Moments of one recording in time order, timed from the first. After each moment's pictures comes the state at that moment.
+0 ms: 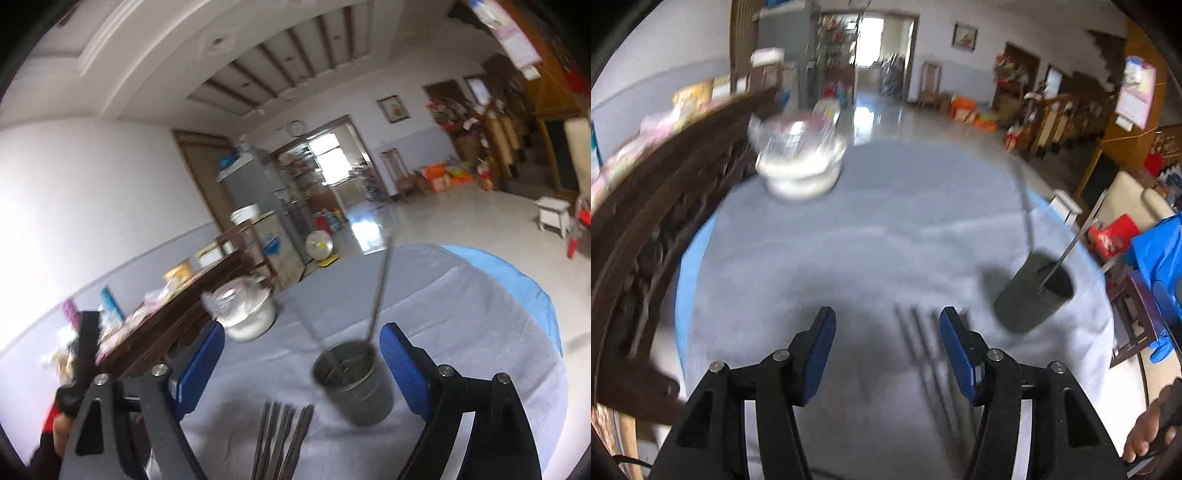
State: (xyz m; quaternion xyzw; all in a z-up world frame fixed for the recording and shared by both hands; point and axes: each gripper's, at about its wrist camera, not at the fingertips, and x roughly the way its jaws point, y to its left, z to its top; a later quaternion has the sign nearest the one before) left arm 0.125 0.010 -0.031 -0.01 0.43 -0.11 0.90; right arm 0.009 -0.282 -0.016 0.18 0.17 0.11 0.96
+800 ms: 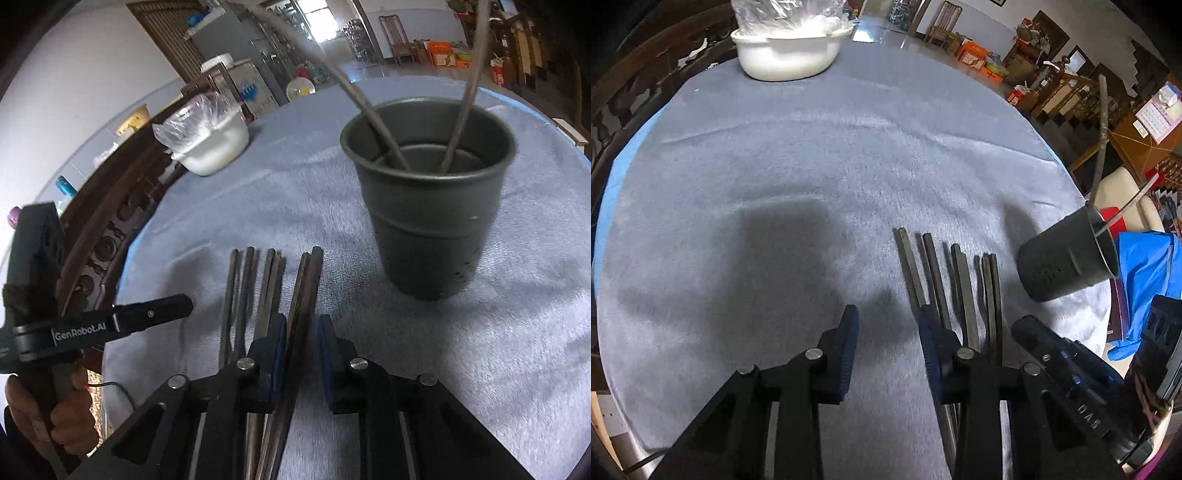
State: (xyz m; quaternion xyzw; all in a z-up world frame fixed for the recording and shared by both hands) left arm 0.179 0.003 -0.126 -0.08 0.56 -0.15 0.81; right arm 0.128 -0.213 -0.147 0.15 0.45 0.09 0.88
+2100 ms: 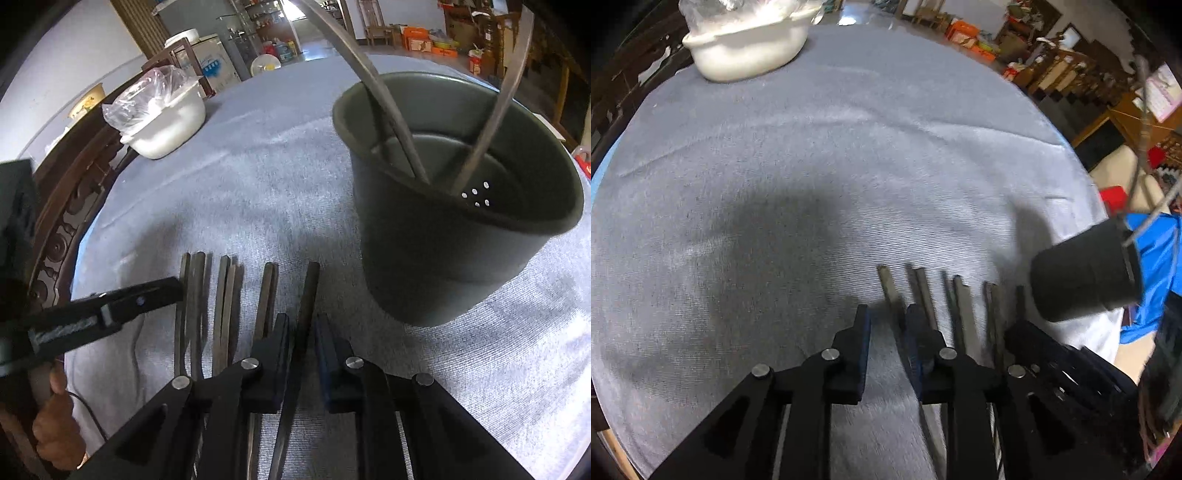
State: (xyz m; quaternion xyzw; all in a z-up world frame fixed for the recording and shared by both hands) left arm 0.226 -0.027 -0.149 -0.06 0.59 -0.16 0.79; right arm 0.163 -0.208 -0.154 0.12 0.50 0.03 0.86
